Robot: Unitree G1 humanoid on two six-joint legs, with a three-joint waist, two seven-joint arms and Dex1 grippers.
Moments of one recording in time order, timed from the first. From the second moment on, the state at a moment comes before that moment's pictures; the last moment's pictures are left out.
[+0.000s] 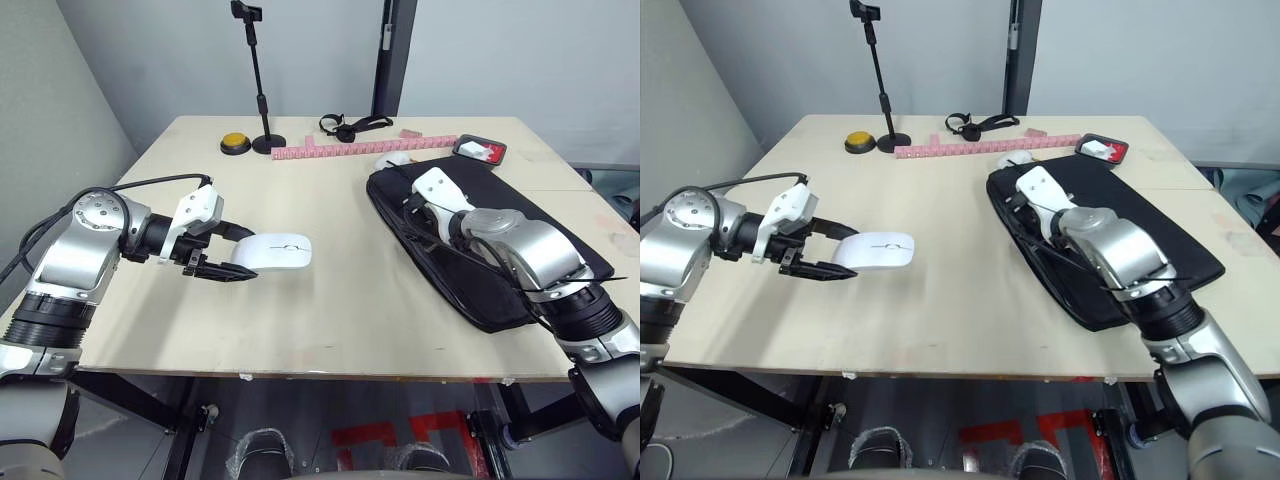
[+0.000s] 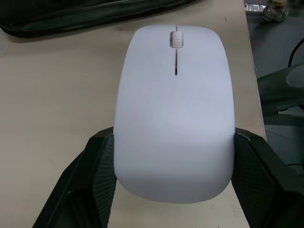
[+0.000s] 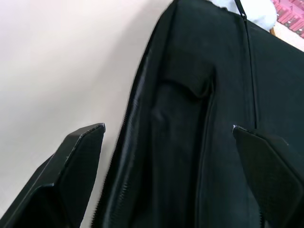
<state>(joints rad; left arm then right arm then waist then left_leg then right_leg) -0.61 0.91 -0.02 0.08 -0.35 0.35 -1.54 -0.74 -0.68 0.30 -0.15 0.34 1.07 0.26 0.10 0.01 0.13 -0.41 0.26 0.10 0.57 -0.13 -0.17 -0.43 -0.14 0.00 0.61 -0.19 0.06</state>
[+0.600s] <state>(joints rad) -0.65 0.92 -0.01 0.15 -0.36 0.33 -1.54 -0.72 -0.57 0.24 0.05 0.19 0.98 0.34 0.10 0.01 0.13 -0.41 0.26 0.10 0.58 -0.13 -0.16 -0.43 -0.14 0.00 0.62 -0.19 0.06</state>
